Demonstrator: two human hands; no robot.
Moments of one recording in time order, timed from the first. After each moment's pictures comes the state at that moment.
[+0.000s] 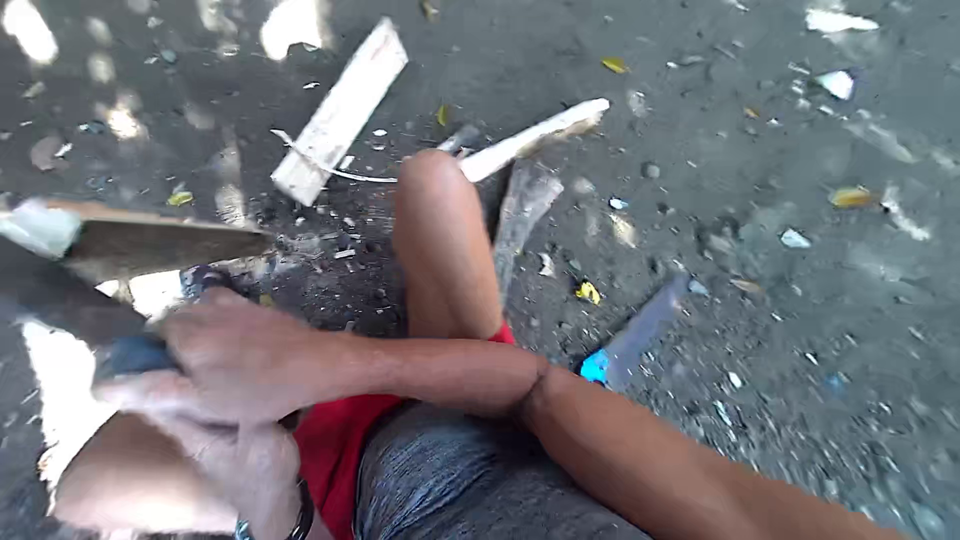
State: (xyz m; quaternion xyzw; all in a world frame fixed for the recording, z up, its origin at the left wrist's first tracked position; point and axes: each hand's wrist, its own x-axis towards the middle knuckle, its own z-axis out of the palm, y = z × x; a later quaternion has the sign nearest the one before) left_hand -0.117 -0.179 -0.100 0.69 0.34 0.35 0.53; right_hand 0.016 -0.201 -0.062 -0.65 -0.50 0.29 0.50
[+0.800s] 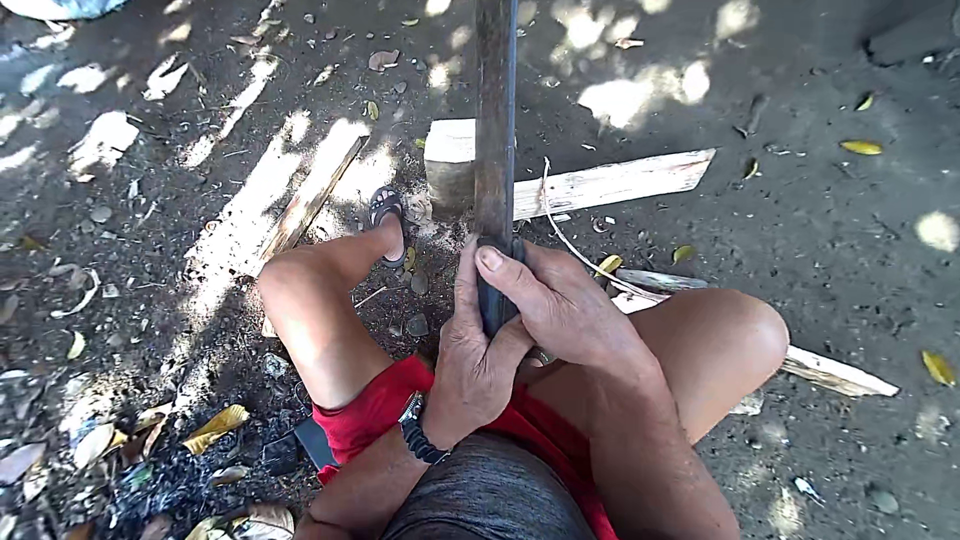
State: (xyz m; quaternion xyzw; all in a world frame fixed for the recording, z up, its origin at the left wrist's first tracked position) left_hand -0.099 -0.185 -0.098 0.57 0.26 0.40 0.67; right_hand 0.037 -0.196 -0.057 -0.66 -0.53 0.33 0.42
